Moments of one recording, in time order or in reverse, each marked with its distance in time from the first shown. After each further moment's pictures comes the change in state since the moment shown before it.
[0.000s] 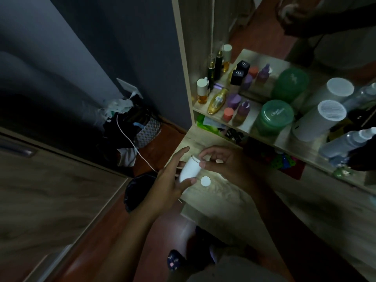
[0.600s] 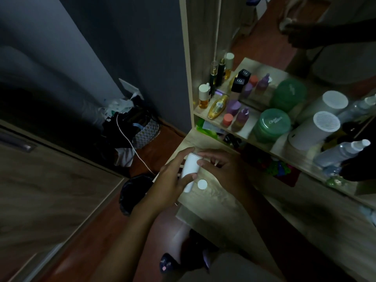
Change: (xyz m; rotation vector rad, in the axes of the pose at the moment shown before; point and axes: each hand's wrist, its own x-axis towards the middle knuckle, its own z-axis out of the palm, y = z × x) left_hand 0.008 0.019 0.003 0.010 0.016 0.088; right_hand 0.002 0.006 0.012 -0.205 0.179 -0.198
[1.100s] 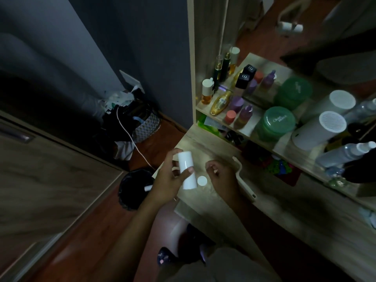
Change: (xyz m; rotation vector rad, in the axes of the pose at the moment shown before) left_hand 0.003 -0.040 0.019 -0.260 0.153 -0.263; right_hand -0.024 0.084 0.040 -0.203 0.038 0.365
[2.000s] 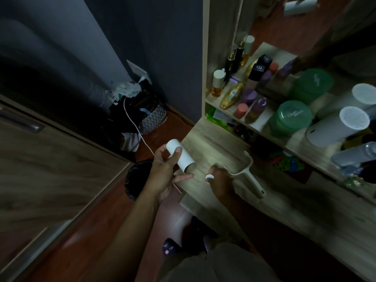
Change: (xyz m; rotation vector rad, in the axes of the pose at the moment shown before) left_hand 0.004 0.008 -0.020 -0.624 0.200 -0.448; right_hand 0.014 0.066 0.071 -0.643 -0.157 0.025
